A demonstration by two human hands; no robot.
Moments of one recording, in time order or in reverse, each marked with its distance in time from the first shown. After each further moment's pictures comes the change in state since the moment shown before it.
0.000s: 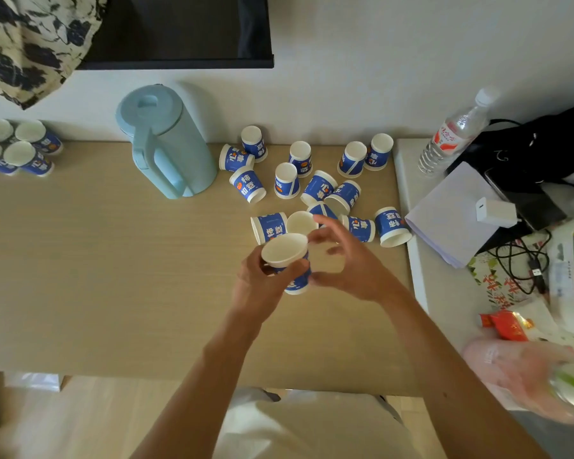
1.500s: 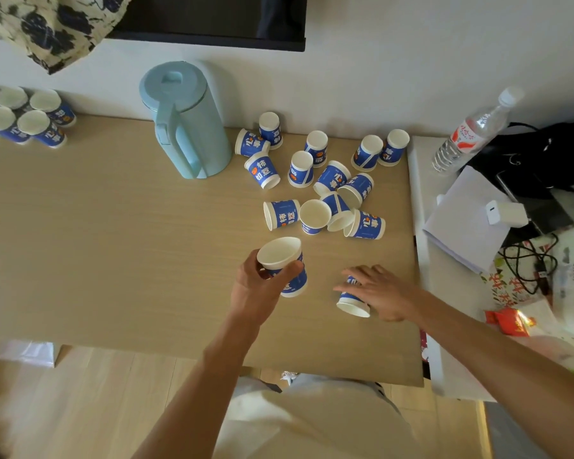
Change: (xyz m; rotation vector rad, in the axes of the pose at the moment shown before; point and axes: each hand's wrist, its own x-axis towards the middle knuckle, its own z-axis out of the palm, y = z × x) left_hand -0.024 -0.032 -0.029 -0.062 0.048 -0.076; right_hand -0.024 0.094 -0.003 -1.351 -0.649 -0.074
